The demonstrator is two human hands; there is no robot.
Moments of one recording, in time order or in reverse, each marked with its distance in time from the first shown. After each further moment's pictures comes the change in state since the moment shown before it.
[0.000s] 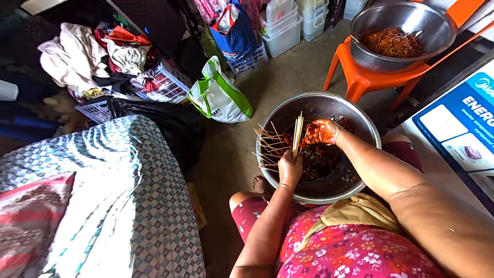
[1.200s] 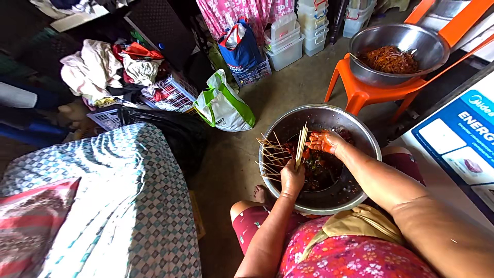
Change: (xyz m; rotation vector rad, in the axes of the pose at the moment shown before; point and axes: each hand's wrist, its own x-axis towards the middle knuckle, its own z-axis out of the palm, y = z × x) left_hand -0.001 -0.001 0.001 -0.043 -0.009 0.024; right_hand -0.007 -0.004 0.016 0.083 0.209 -0.082
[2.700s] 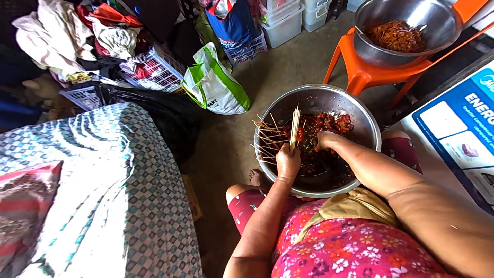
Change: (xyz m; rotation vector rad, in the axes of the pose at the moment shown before) left_hand 0.000 0.006 -0.002 0.075 0.016 -0.093; right_hand 0.005 0.039 -0.013 -1.643 -0.013 0.179
